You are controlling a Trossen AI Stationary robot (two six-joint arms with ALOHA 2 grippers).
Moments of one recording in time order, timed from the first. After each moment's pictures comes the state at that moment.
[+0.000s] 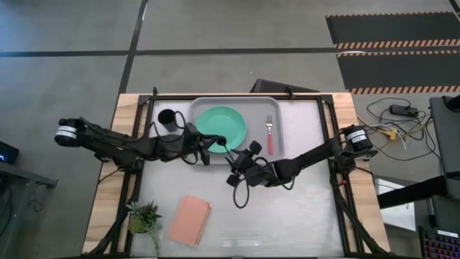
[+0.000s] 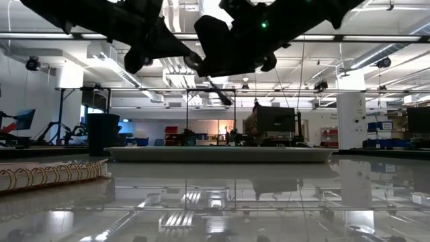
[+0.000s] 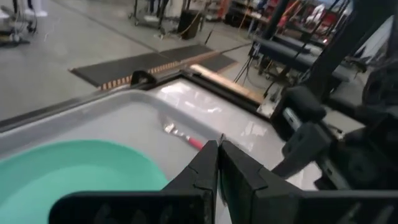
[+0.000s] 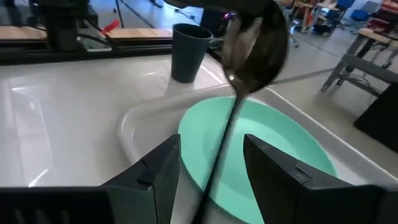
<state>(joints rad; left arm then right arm) -0.08 1.20 0.59 0.44 -0.51 -0.41 0.26 1.85 1.07 0.32 0.86 0.15</state>
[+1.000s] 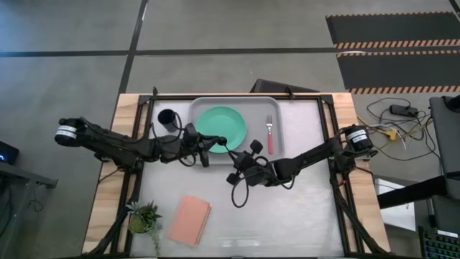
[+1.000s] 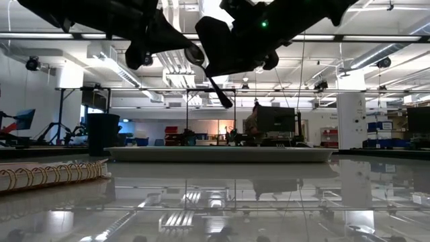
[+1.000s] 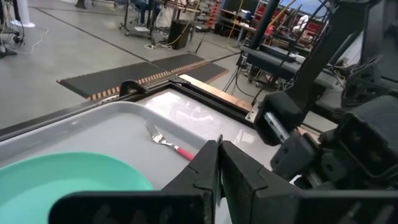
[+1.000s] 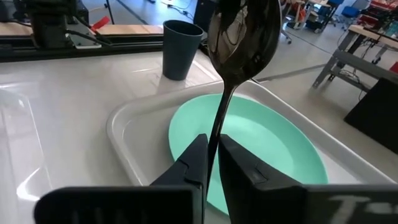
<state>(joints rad) -0.10 1.20 0.59 0.50 -0.50 -0.38 0.25 1.84 1.09 0.27 0.88 0.17</state>
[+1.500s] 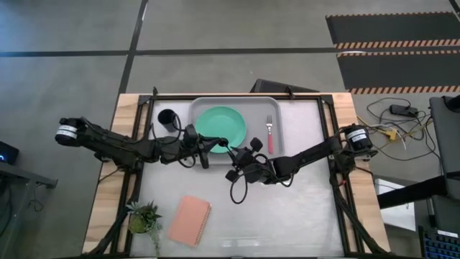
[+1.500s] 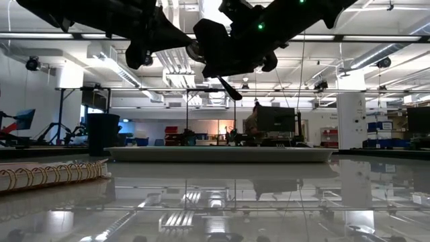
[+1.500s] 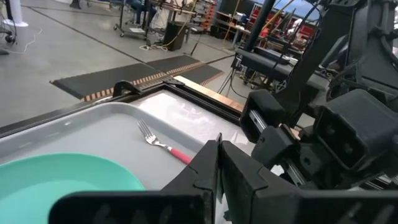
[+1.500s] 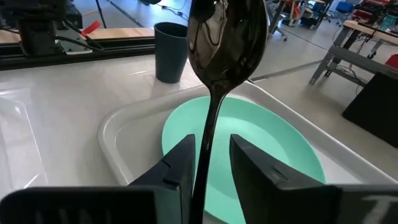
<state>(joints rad) -0.11 1.20 0.58 0.52 -0.51 -0.39 0.23 1.84 1.09 0.27 0.88 0.18</state>
